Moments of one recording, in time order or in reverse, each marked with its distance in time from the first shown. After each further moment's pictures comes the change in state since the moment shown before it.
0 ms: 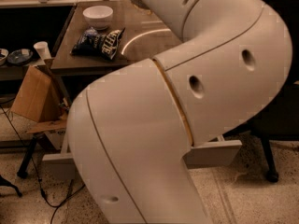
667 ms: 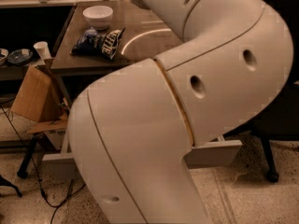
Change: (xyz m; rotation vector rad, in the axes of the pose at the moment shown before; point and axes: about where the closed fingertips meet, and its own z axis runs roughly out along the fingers) arm 0.001 -0.001 0.001 -0.001 0.002 -0.002
